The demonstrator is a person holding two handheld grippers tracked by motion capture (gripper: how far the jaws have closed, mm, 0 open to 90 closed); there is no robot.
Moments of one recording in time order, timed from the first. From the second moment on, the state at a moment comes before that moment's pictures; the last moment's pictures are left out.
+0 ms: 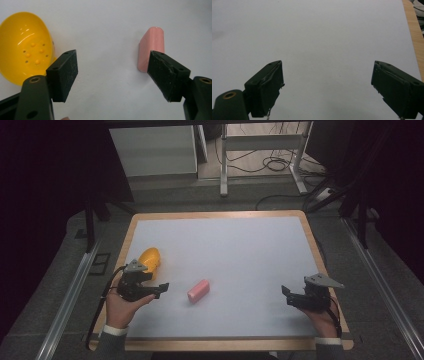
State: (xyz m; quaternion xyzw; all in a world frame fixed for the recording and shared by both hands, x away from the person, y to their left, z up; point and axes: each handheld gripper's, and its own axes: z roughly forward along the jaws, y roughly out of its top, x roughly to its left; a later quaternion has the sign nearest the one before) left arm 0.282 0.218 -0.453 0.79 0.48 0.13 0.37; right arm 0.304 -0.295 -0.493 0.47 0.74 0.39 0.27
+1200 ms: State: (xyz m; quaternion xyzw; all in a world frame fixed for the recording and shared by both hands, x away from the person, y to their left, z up) left arm 0.292 0.169 -0.445 0.81 0.44 0.13 0.36; right arm 0.305 -0.295 -0.494 0.47 0.75 0.39 0.27
